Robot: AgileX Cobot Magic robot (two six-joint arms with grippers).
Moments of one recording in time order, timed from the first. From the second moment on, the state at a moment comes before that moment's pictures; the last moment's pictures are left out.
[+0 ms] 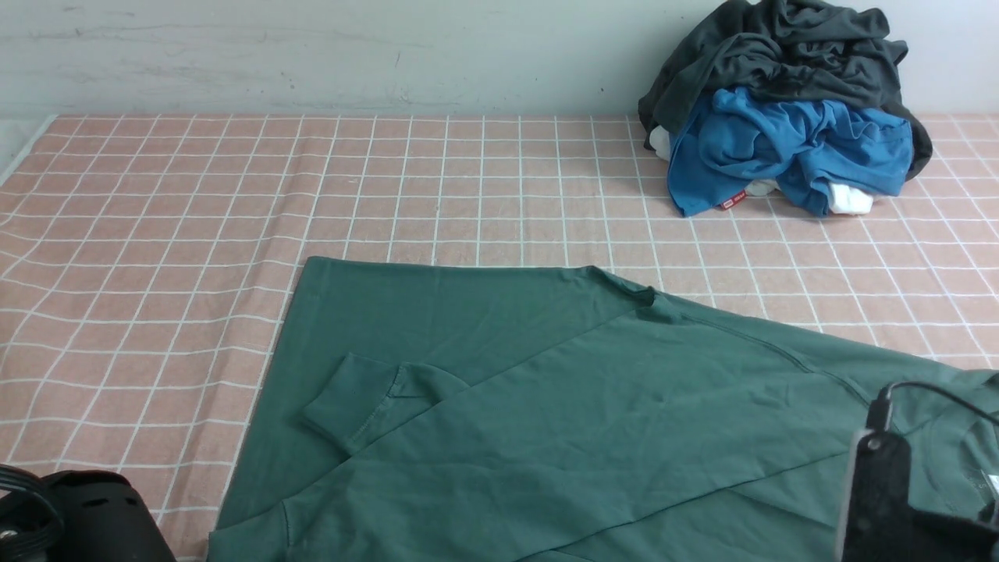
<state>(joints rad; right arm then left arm) 0.61 1.12 -0.60 -0.04 1.17 -0.48 -0.81 1.25 -0.53 0.10 1.10 0.18</state>
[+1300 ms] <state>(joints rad) 0.53 1.16 -0.58 -0.42 0.95 -0.47 -0.78 1.25 -0.70 0.16 1.16 0.17</state>
